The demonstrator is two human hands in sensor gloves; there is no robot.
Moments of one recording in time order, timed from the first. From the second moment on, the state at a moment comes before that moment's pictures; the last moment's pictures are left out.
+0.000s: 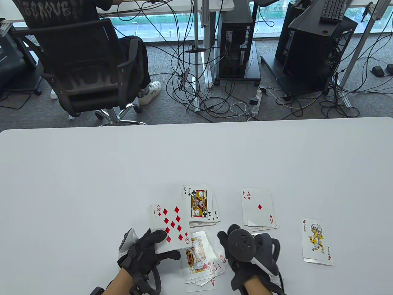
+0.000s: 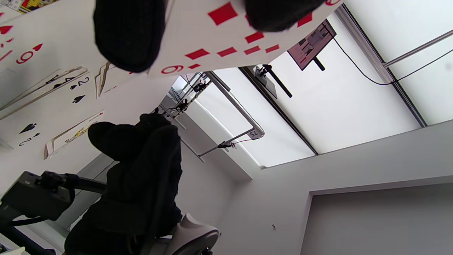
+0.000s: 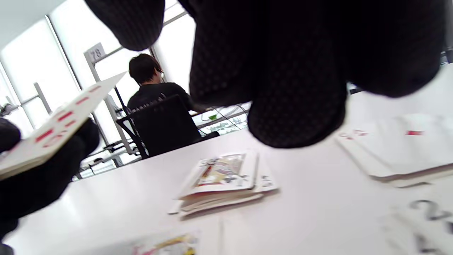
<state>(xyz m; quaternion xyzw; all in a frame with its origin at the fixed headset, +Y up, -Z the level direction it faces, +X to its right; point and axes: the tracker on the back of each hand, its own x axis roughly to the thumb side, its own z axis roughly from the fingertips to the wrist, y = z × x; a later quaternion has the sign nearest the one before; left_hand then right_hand) -0.185 -0.806 -0.248 -0.33 -0.12 0.86 0.37 0.069 -0.686 -0.225 0.11 -0.05 0.97 0.22</state>
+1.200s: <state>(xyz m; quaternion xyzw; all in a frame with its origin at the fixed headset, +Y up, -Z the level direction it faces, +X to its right) -0.186 -0.804 -0.248 -0.33 -0.14 0.84 0.40 0.033 -0.731 -0.226 0.12 -0.14 0.90 0.40</state>
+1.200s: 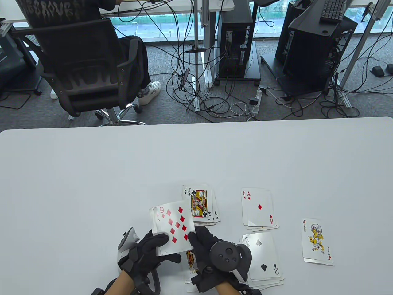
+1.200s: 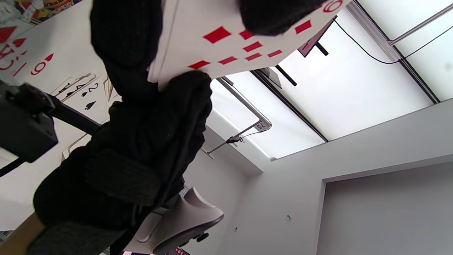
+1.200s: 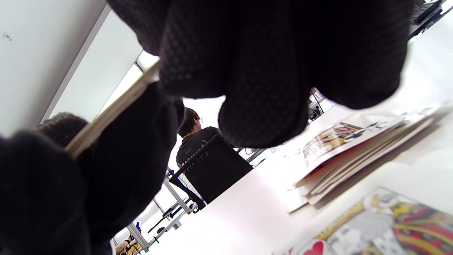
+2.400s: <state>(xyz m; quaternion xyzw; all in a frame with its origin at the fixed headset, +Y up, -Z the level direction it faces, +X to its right) -0.194 -0.807 -0.249 -0.31 -0.12 0.86 0.40 0.224 -0.766 -0.315 -0.19 0.07 0.97 0.12</state>
